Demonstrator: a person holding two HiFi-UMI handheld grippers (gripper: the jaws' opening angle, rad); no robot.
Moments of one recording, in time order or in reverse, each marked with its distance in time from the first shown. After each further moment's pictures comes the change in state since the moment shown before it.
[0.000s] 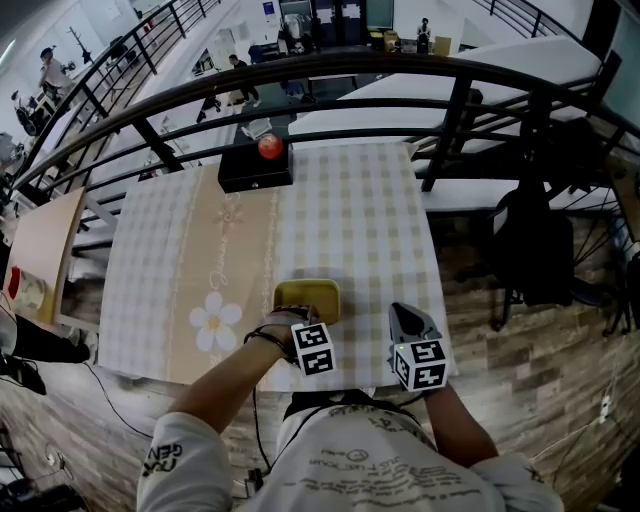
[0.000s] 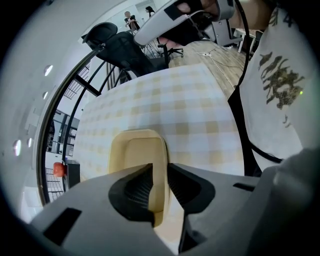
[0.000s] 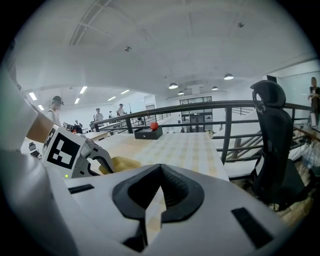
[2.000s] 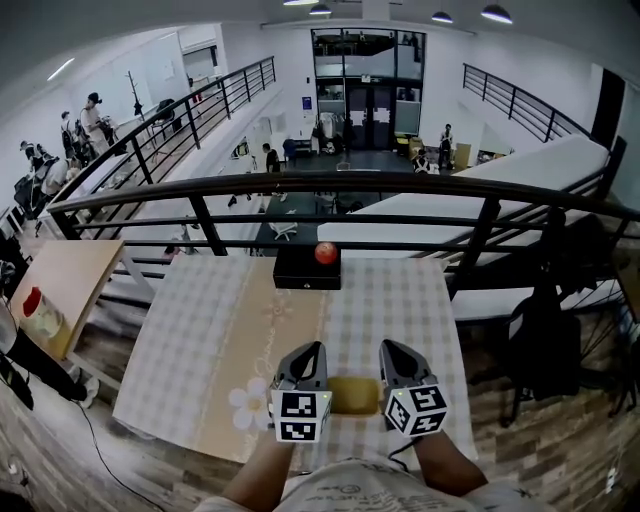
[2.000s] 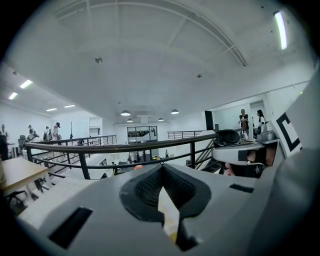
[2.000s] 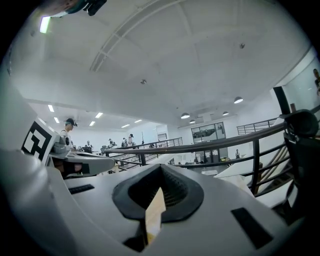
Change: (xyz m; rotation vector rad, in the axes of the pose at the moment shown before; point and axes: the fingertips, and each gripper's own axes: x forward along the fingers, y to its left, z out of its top) left arm -0.261 0.167 -0.091 -1.086 -0.891 0.719; right arm 0.030 0.128 0.202 -0.033 -0.383 0.135
